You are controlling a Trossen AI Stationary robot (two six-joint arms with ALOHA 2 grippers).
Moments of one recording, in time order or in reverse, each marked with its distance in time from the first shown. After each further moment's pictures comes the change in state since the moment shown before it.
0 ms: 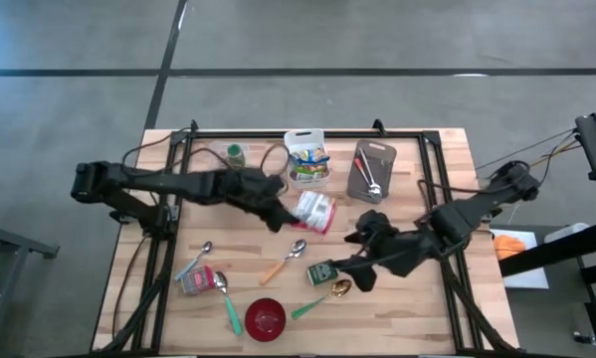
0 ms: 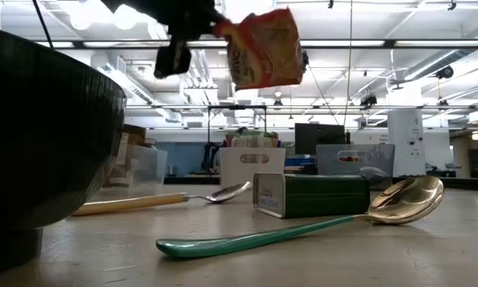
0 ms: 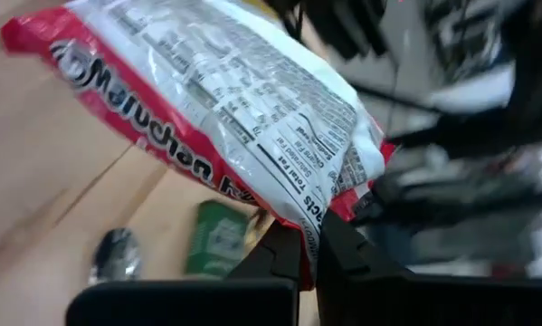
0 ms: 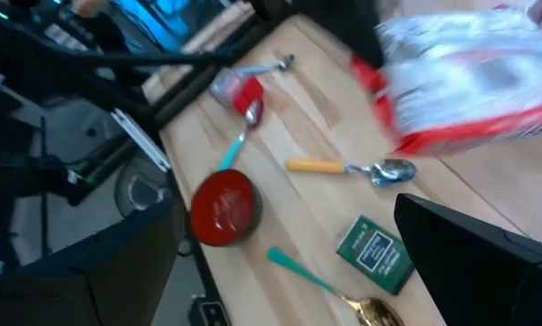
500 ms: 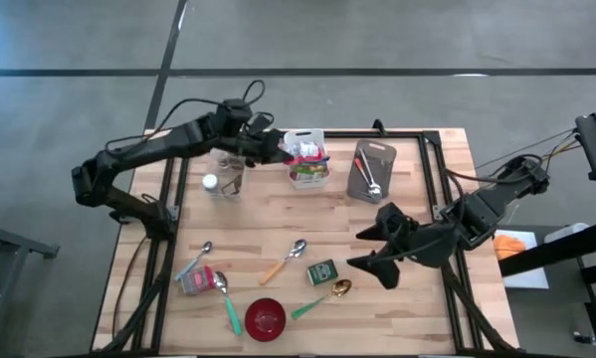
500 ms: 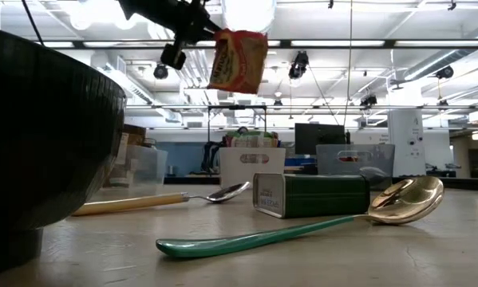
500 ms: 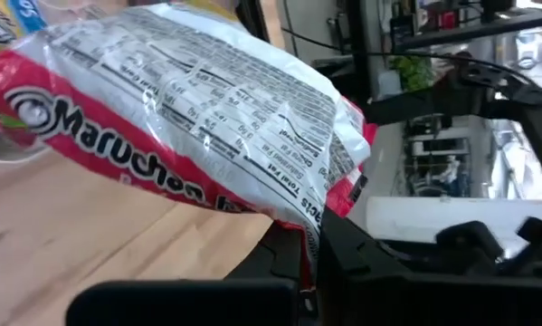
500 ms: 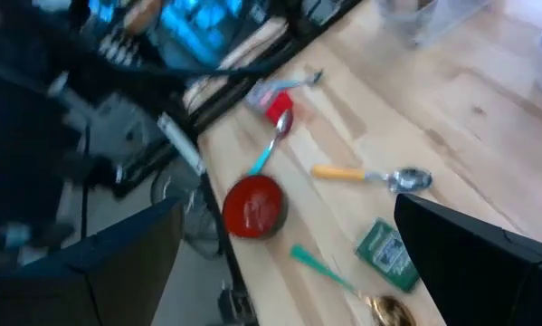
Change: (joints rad) left arm 0.397 0.000 0.231 -0.219 0.221 -0.164; right arm 0.045 -0.105 0.000 -0.013 -0.006 -0.040
